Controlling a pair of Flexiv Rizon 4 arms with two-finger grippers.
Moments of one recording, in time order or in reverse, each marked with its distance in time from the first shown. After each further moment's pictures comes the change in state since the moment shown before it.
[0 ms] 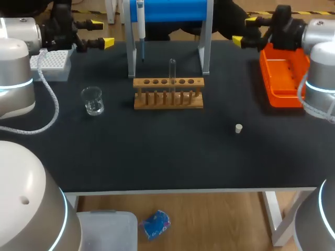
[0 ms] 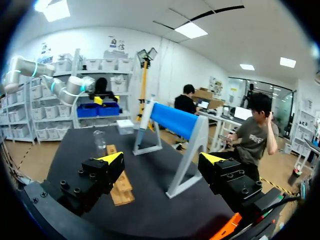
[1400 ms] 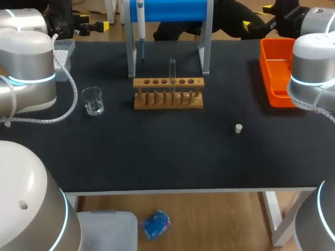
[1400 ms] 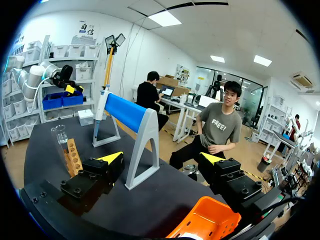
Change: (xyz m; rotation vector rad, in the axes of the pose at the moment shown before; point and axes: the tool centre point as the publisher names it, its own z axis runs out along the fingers) left arm -0.066 0.000 -0.011 -0.066 -0.363 -0.263; right arm -0.085 0.006 -0.014 0.142 -0.351 0.016
